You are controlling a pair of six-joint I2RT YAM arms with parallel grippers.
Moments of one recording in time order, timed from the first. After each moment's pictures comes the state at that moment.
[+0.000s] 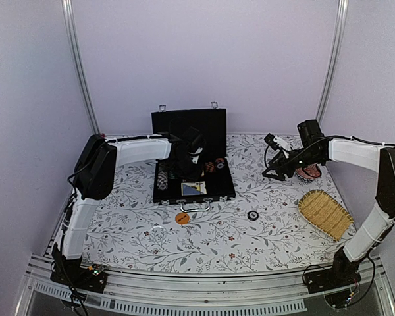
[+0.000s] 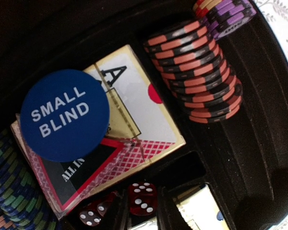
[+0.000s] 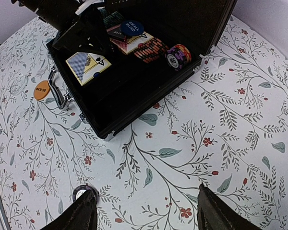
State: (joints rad) left arm -0.71 2.36 1.94 -0.71 -0.06 -0.30; right arm 0.24 1.62 1.12 -0.43 -0.63 -0.53
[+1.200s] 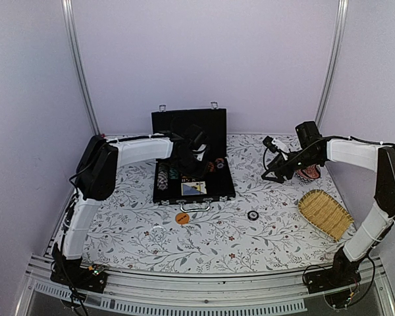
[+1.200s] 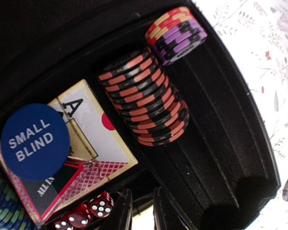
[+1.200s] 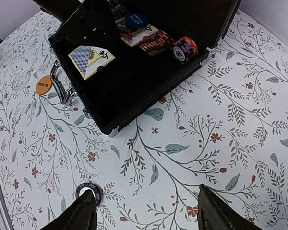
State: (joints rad) left arm -0.73 2.37 1.98 -0.67 0.02 -0.30; right arm 0.25 1.64 1.12 -0.45 -0.63 -0.53
